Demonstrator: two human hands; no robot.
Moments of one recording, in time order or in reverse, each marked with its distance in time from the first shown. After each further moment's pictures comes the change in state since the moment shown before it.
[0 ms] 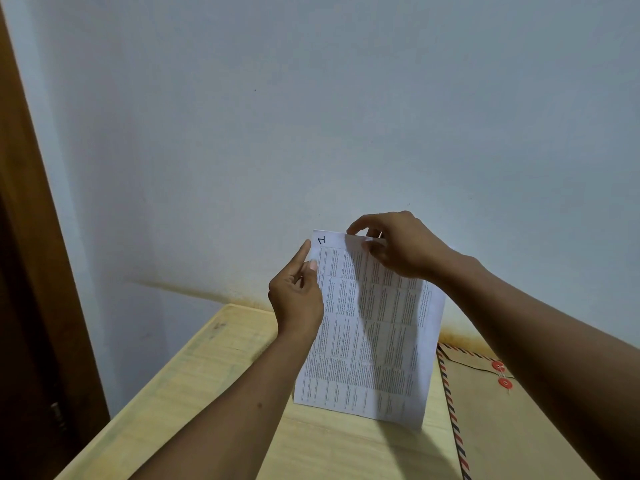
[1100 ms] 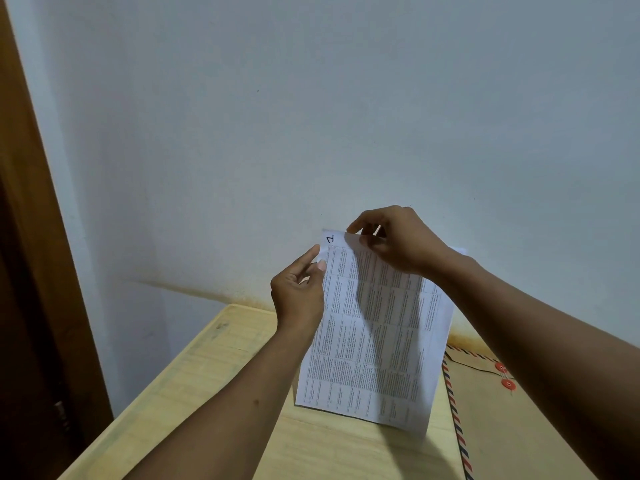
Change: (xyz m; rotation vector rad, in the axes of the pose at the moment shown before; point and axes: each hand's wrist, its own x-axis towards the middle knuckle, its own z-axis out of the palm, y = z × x) left_hand 0.003 0.004 -0.003 -0.005 -0.049 -0.105; right_hand 0.008 -0.002 0.005 0.135 0.096 -0.031
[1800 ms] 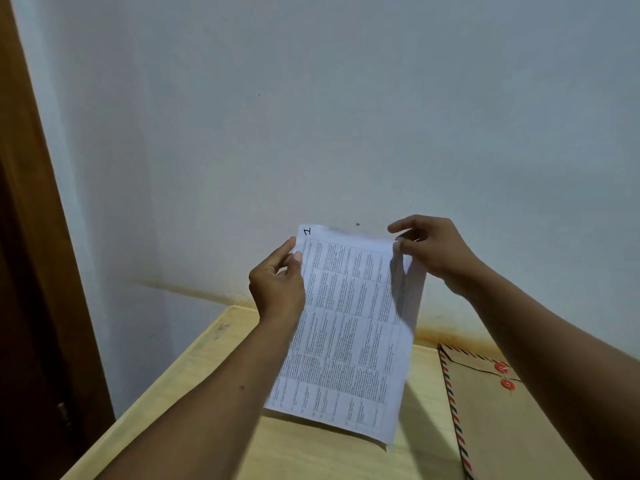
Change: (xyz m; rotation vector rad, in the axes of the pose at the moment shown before) left_hand 0.021 0.008 -0.014 -0.023 0.153 0.053; right_hand -0.029 0.039 -0.009 0.526 0.149 0.387
